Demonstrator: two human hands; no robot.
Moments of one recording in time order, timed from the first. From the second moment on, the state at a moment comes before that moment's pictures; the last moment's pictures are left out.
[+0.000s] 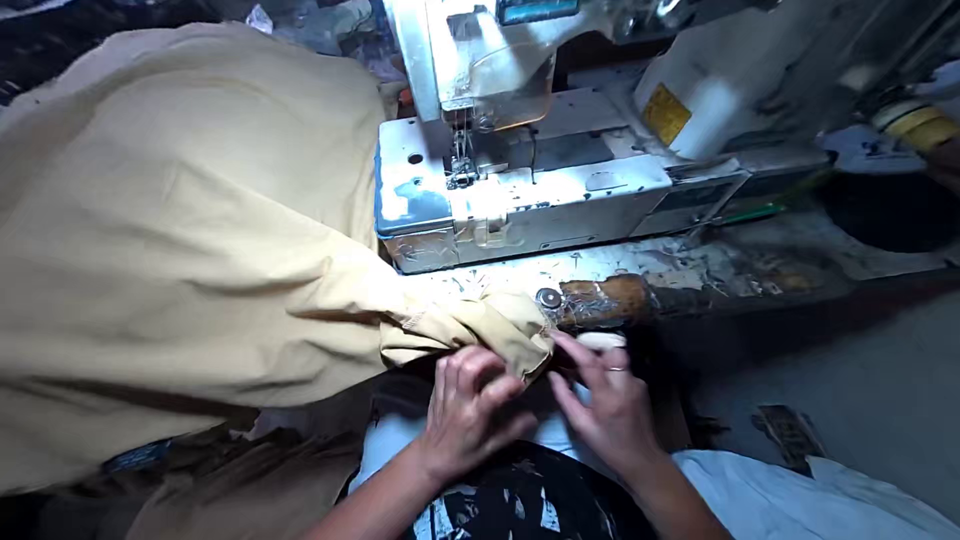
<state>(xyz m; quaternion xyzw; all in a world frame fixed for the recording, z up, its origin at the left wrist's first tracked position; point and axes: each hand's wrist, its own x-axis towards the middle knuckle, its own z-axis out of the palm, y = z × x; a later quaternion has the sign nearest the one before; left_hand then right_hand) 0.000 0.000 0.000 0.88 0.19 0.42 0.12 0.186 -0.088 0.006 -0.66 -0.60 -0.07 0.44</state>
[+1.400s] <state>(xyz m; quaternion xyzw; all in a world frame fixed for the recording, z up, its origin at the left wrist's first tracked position) -0.055 0.060 0.127 0.71 0.28 0.32 0.56 0.126 -0.011 0.090 -0.47 -0.52 0.29 0.65</state>
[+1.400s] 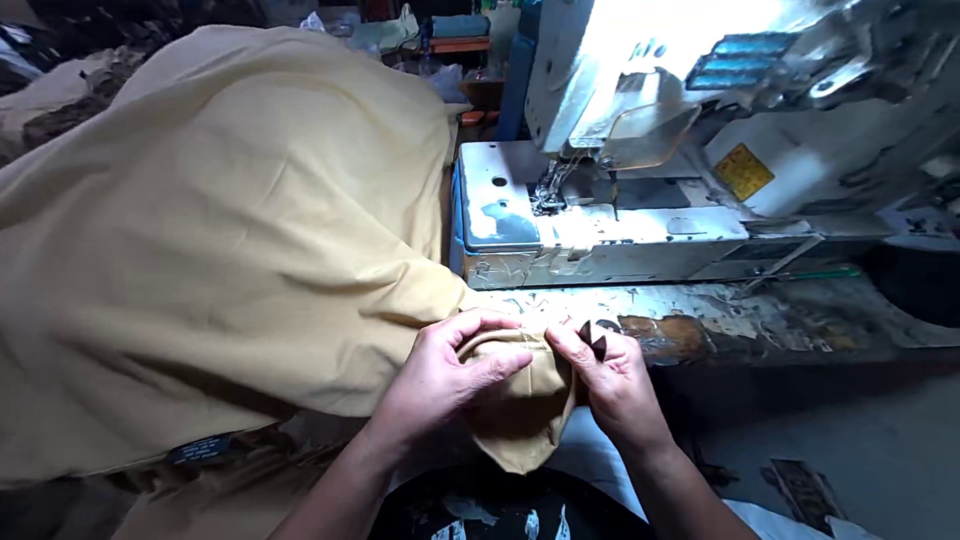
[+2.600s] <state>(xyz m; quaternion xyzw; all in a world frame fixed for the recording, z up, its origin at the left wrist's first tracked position) -0.029 0.067 0.146 0.67 0.27 0.32 0.61 0.120 -0.032 0.090 -0.49 -0.59 0.19 0.62</state>
